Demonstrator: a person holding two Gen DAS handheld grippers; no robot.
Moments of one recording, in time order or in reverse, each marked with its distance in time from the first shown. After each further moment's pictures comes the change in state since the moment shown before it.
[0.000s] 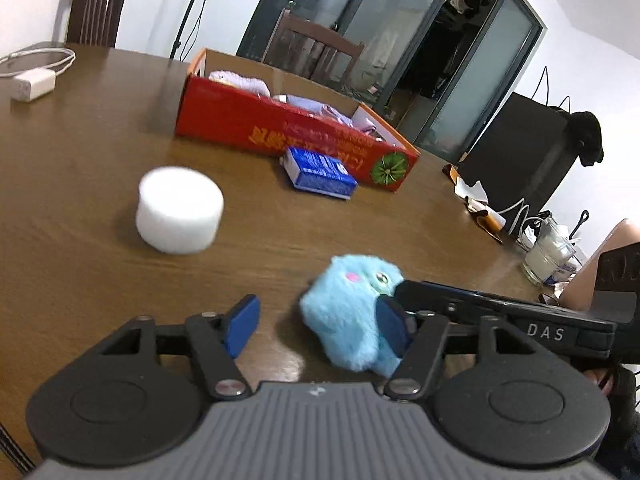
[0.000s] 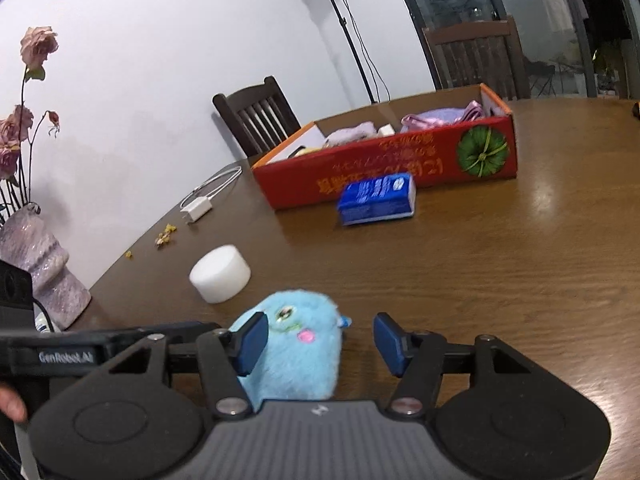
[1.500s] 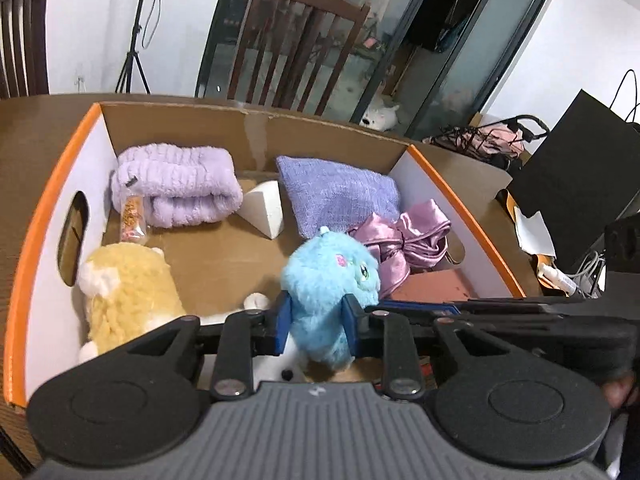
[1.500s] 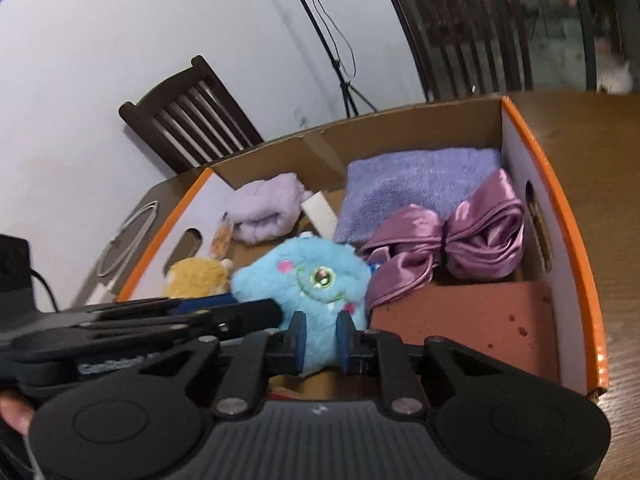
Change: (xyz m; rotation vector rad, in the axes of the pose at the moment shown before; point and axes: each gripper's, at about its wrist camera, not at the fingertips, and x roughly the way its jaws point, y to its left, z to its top) left arm 0.218 0.023 0.219 0.093 0.175 0.008; right arm 0.184 -0.096 0.198 0.119 0.187 -0.042
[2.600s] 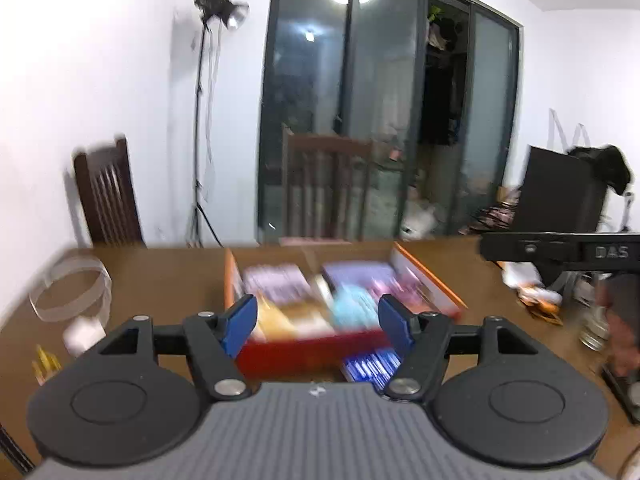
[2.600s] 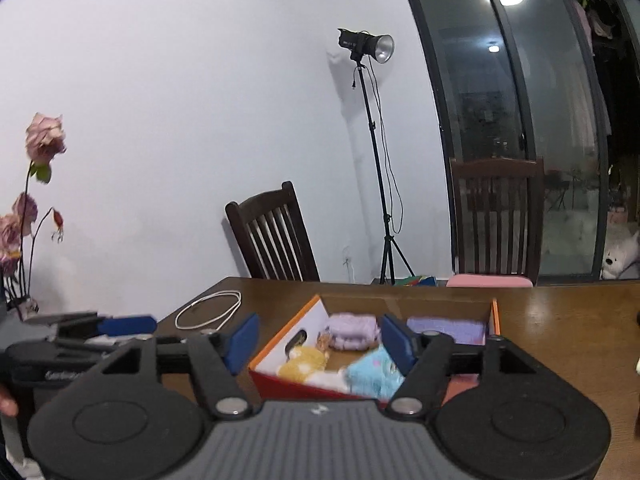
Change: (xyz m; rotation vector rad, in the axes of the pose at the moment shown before) left arm -0.245 -0.073 -0.112 0.166 -0.404 0.203; right arm -0.214 0.106 -0.059 -0.295 -0.422 0.022
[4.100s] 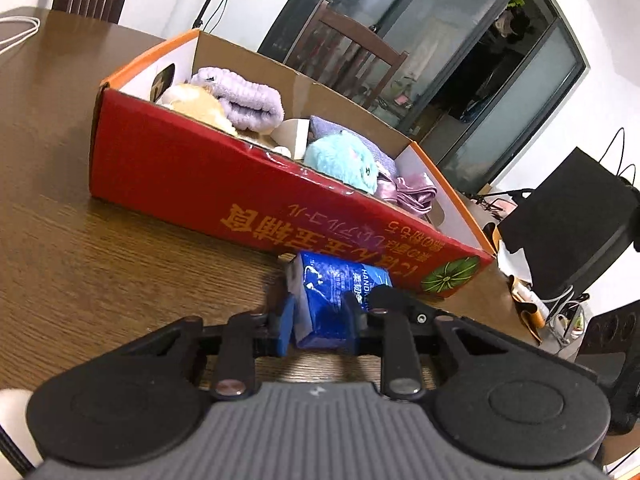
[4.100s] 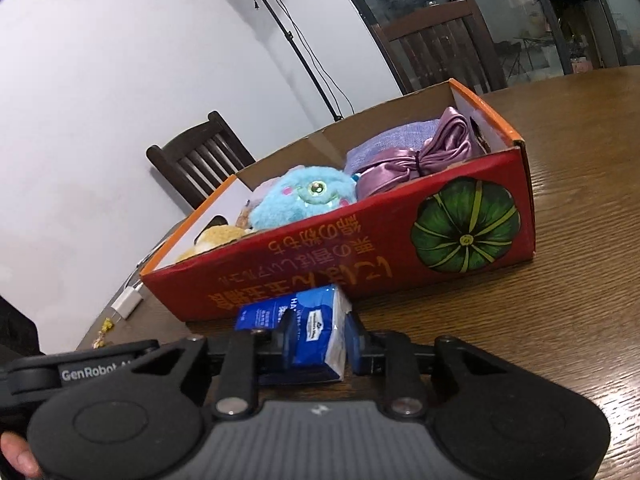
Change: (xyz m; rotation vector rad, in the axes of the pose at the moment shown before) left arm 0.184 0.014 -0.096 -0.429 0.256 -0.151; right arm 0.131 -0.086 -0.148 0.339 0.178 -0.023
